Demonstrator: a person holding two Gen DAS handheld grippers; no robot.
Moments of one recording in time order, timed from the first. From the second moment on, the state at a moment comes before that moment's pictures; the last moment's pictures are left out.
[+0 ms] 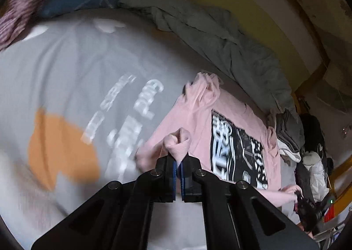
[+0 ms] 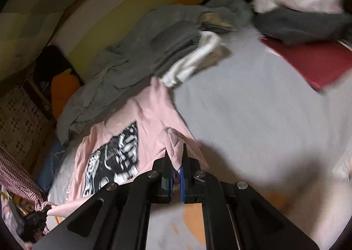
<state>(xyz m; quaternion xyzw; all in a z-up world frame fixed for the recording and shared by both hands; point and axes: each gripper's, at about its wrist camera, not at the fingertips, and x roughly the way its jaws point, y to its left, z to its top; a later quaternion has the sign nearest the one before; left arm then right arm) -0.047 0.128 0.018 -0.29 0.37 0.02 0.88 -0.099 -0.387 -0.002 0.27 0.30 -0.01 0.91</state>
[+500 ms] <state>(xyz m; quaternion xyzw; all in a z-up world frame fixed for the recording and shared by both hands) 0.081 0.110 -0.010 -0.19 0.40 0.04 0.90 0.047 -0.393 -0.017 0.30 0.40 -0.02 0.87</state>
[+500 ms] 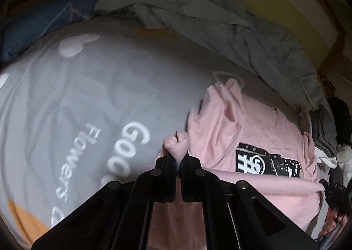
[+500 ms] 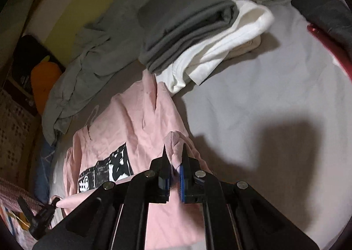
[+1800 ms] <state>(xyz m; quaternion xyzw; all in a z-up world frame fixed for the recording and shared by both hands) -0.066 0.139 -0.042 -0.23 0.36 0.01 0.91 -0.089 -0.404 -0.039 0.23 0.33 -0.03 0.92</state>
